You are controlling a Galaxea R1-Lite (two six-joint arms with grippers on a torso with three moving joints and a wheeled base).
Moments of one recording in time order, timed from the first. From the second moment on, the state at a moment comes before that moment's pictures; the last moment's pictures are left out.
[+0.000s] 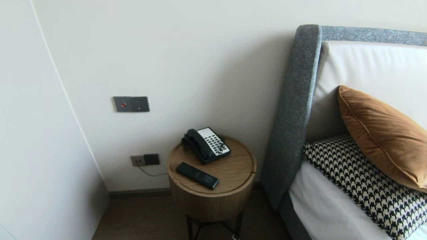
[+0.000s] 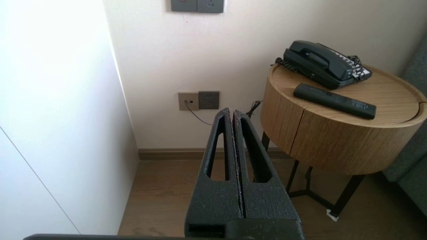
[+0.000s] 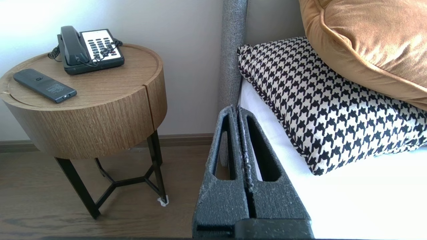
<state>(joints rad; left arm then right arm) 0.01 0.00 0.00 -0.01 0.01 0.00 0.01 0.00 0.00 0.01 -0.01 -0.02</state>
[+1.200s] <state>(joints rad) 0.01 0.00 0.00 -0.01 0.01 0.00 0.01 0.00 0.00 0.01 -0.01 -0.02</state>
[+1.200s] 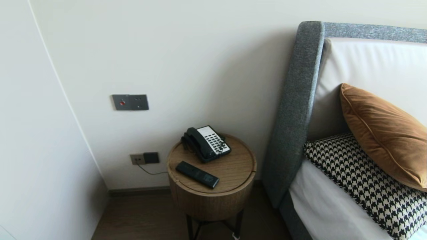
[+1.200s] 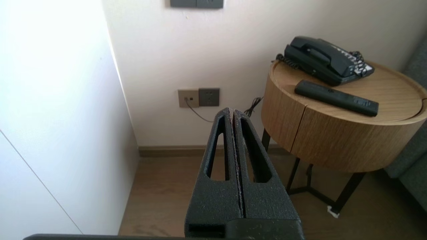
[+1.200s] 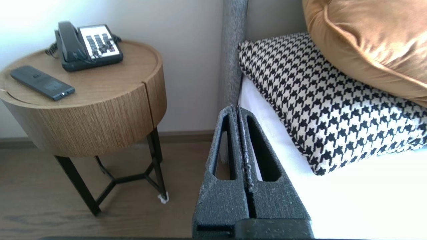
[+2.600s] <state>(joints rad) 0.01 0.00 0.00 -0.01 0.01 -0.01 0.01 0.00 0.00 0.00 0.00 -0.02</state>
